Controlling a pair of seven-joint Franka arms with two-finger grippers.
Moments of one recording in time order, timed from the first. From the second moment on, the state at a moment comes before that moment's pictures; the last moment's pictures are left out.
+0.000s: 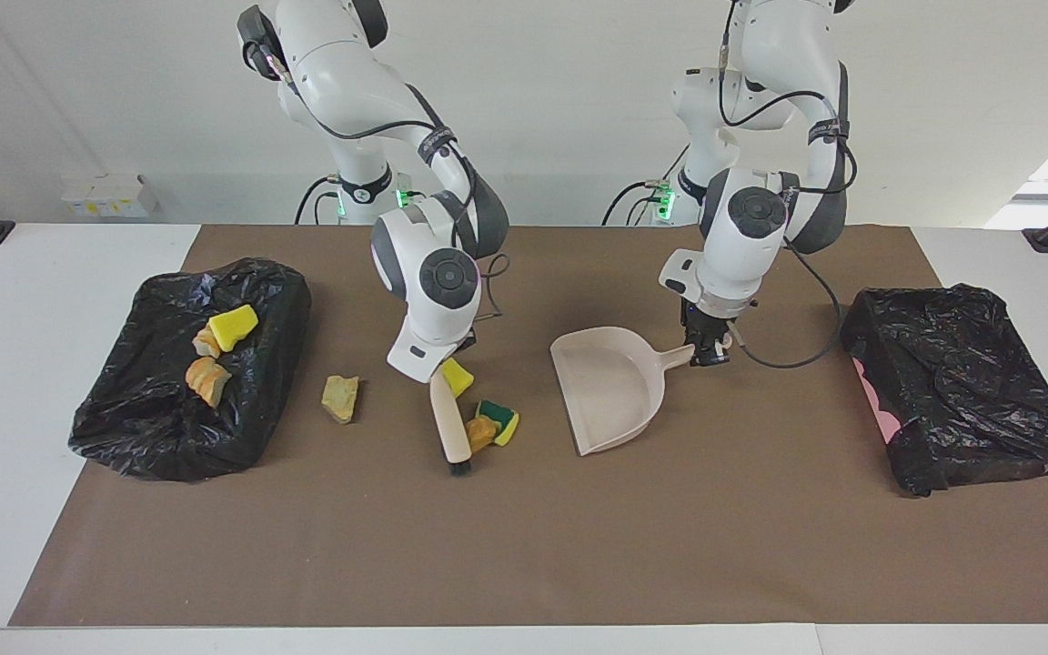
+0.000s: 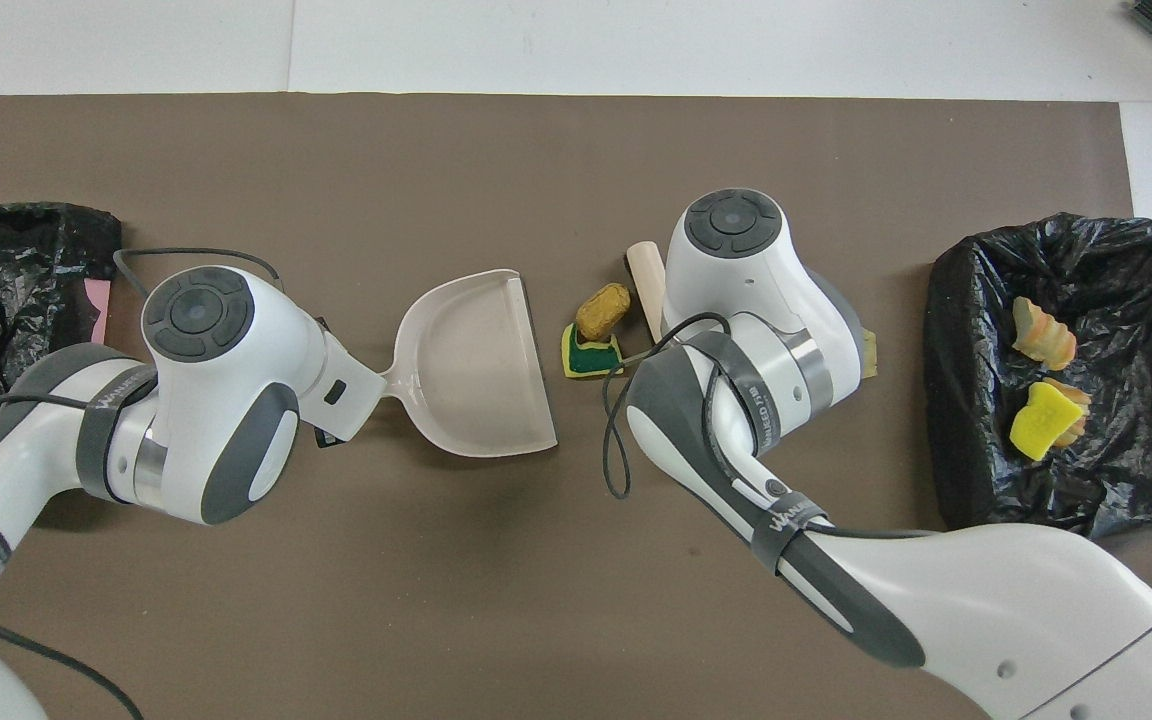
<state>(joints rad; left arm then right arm) -0.28 0.13 -0.07 -2.08 0.03 2.16 1.01 0.16 0.48 0.34 -1.64 -0.09 1.82 0.22</state>
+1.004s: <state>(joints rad) -0.28 0.11 -0.07 -2.11 0.03 2.17 0.98 0.19 0.37 0.37 -1.64 0.15 1.77 0.28</state>
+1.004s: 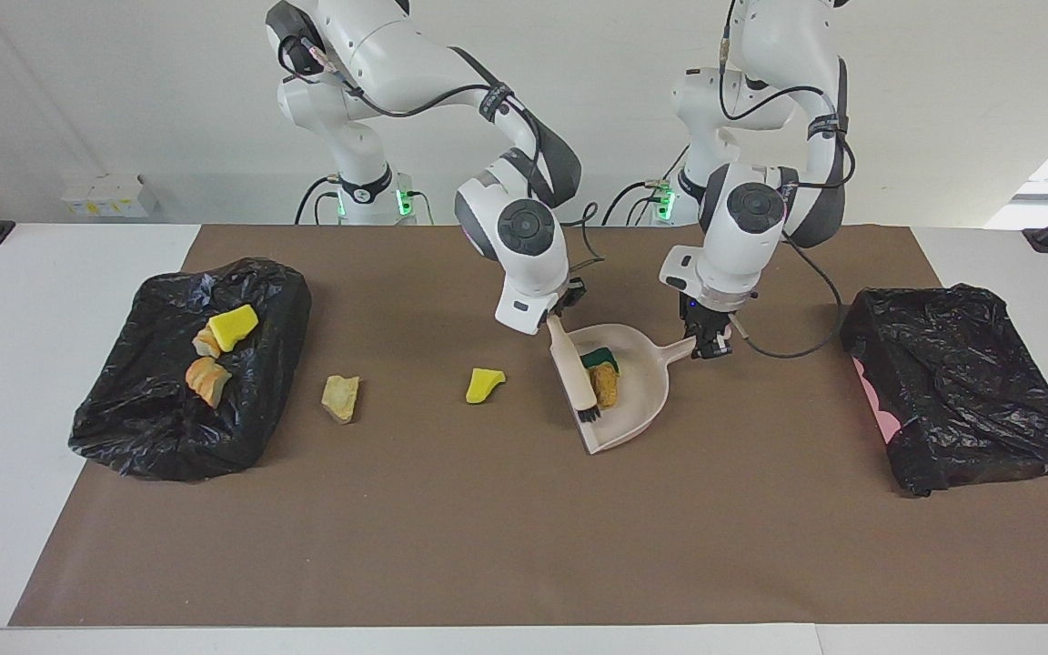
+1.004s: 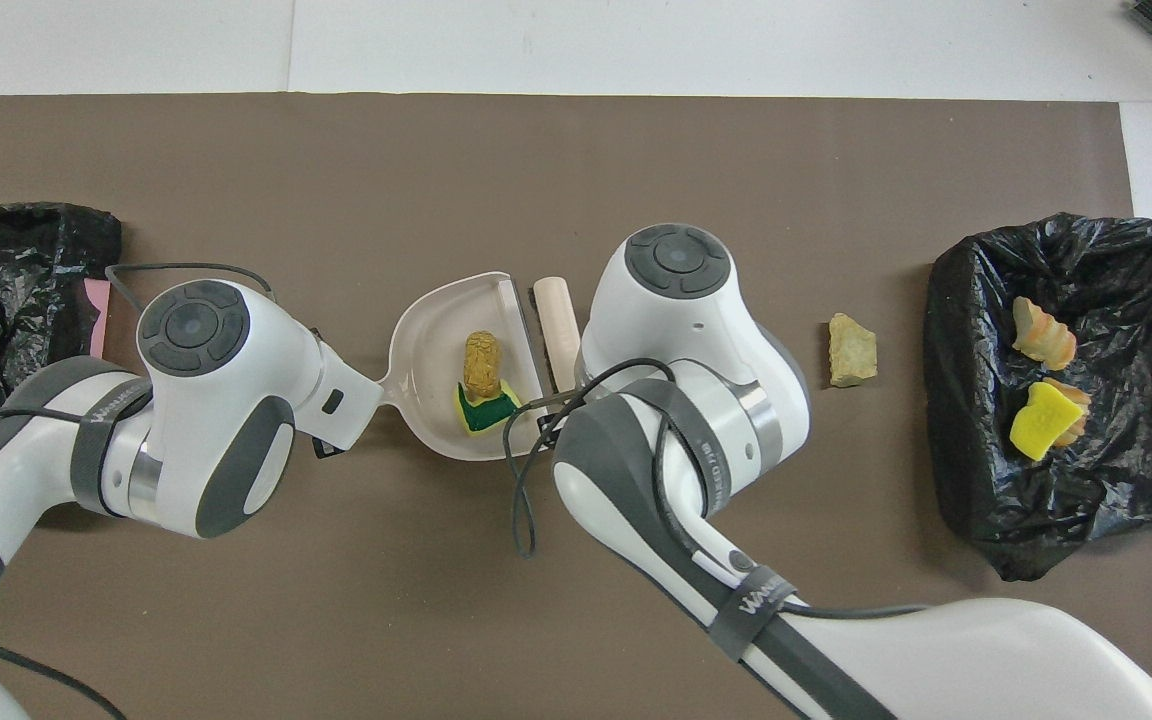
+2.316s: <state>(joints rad) -0.28 0.11 -0.07 -2.11 0.03 2.17 0.98 -0.29 0.04 0.37 -2.23 -0.12 1.95 0.21</state>
